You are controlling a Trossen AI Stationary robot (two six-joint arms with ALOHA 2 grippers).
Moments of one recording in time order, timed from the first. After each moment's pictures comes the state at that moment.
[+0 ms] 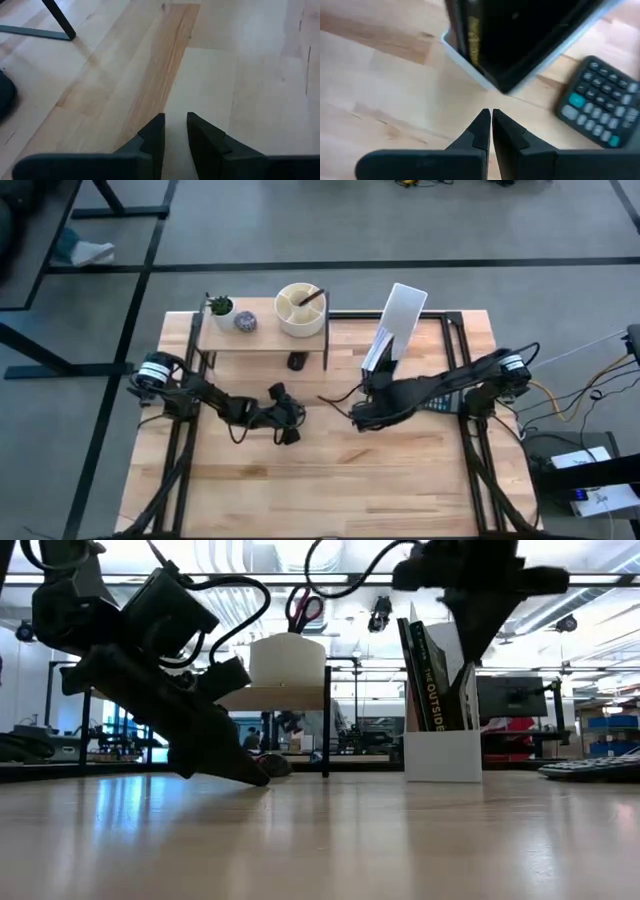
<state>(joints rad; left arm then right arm) -0.19 1.75 0.51 0.54 -0.49 -0.25 0.24 1.73 1.47 -1.36 0.36 1.47</state>
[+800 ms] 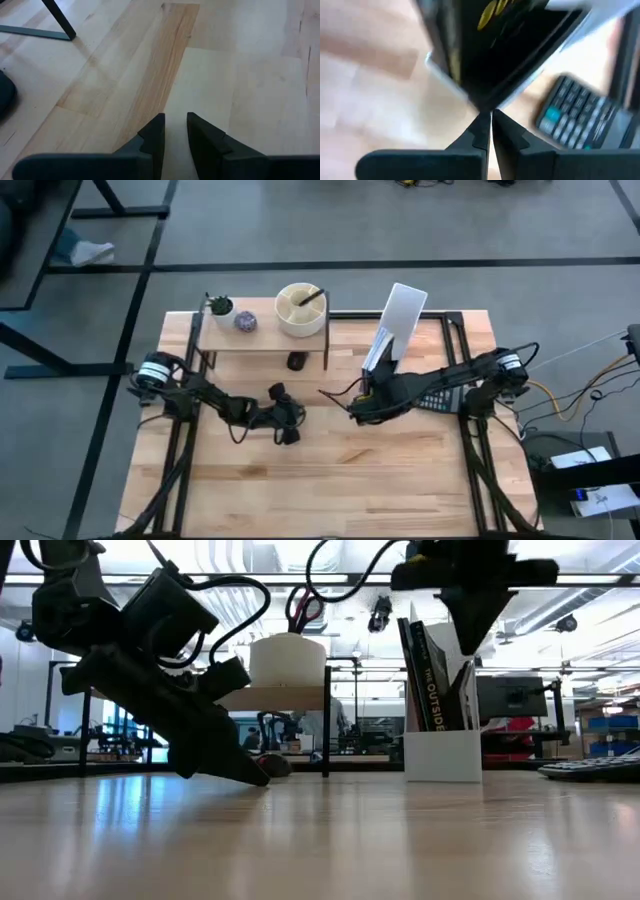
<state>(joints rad) -0.19 1.75 0.51 0.54 -0.49 -0.24 0.22 1.73 1.53 -1.47 0.34 1.47</state>
